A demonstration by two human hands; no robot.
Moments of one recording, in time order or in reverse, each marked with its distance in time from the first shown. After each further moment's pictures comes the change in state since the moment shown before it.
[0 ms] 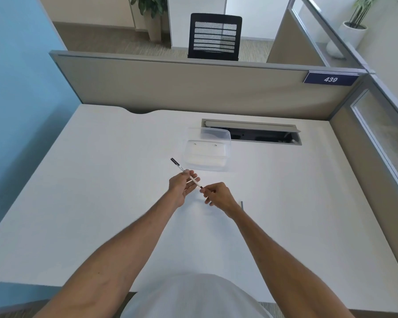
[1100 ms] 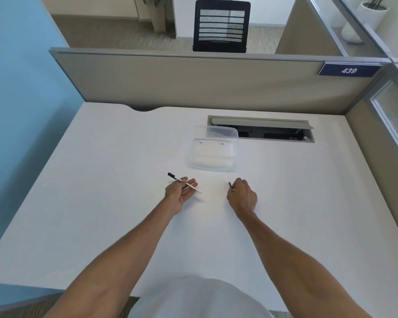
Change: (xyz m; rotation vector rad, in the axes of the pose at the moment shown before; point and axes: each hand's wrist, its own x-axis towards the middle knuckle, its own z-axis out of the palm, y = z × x) left_hand 0.026 -0.005 -0.031 -0.101 0.112 -0.087; right_hand 0.031 0.028 -0.020 -0.675 0.367 0.131
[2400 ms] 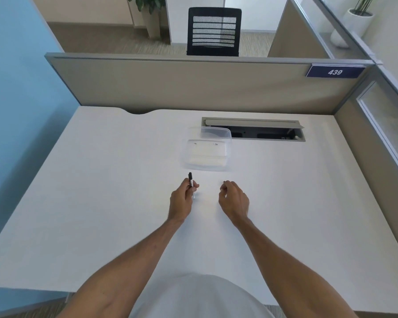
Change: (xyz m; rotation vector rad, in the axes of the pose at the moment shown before) left_hand -0.039 -0.046 0.000 0.819 -0.066 0.686; right_hand -0.033 0.003 -0.001 0.154 0.075 -0.099
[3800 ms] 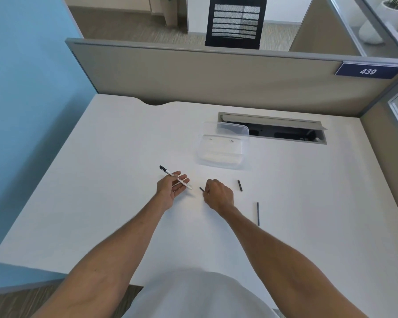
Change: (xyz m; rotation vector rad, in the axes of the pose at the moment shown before) left_hand 0.054 -0.021 -0.070 -0.841 0.124 -0.627; right_hand 0.013 -0.074 0.036 -0.200 -0.307 -0.230
